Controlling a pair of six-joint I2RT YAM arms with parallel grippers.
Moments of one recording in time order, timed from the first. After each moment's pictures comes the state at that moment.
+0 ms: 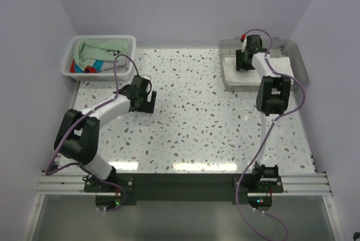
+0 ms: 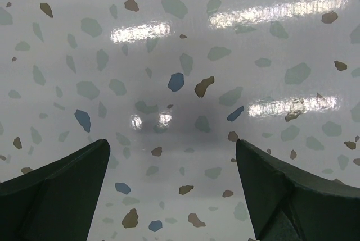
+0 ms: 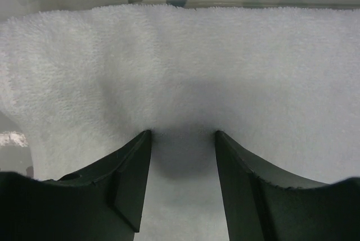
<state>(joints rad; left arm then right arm) -0.38 1.60 0.97 -0.40 -0.25 -0.18 -0.02 2.46 2.13 -0.61 0.03 -0.03</state>
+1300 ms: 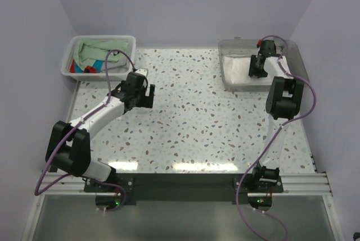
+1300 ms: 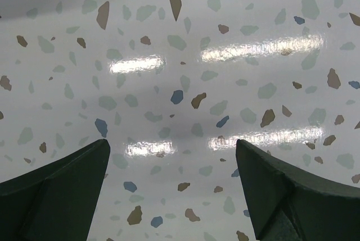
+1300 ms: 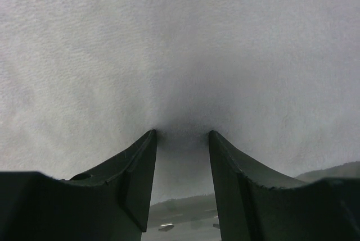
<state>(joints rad) -0.38 1.46 0.97 -0.38 -0.25 -0.18 -0.11 2.30 1.89 -0.56 0.08 0.04</state>
